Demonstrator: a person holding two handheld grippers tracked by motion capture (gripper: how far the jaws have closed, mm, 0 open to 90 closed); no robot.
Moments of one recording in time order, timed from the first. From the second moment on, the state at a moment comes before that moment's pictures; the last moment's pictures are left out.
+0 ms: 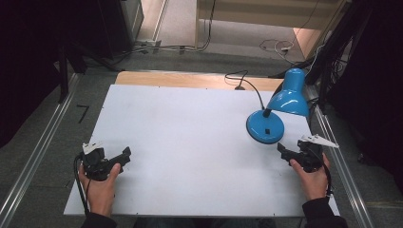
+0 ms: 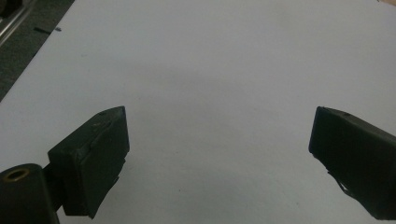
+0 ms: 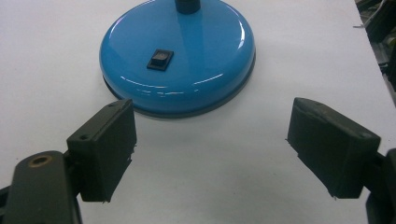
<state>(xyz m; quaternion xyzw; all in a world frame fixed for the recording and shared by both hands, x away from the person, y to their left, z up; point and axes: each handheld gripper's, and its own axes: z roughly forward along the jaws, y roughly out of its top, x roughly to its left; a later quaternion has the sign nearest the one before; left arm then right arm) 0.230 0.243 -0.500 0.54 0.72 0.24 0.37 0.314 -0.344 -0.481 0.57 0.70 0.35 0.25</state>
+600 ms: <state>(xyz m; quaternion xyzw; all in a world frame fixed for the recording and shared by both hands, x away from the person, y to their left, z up) 0.230 0.243 -0.500 0.54 0.72 0.24 0.37 0.323 -0.341 -0.479 0.57 0.70 0.36 0.24</state>
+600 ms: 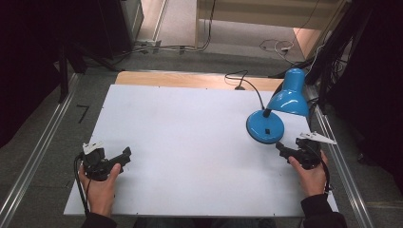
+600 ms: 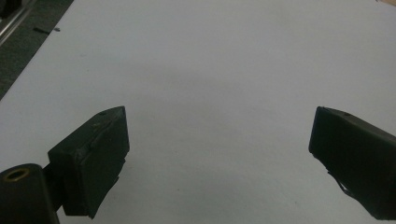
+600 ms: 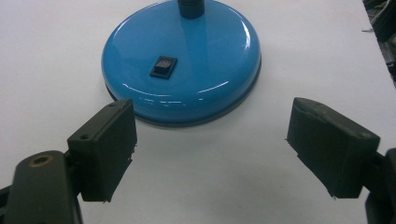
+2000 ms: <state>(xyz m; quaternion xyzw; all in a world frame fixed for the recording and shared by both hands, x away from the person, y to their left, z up) 0.230 0.244 -0.500 0.54 0.72 0.24 0.37 0.348 -0.320 -0.476 0.56 0.71 0.35 0.24</state>
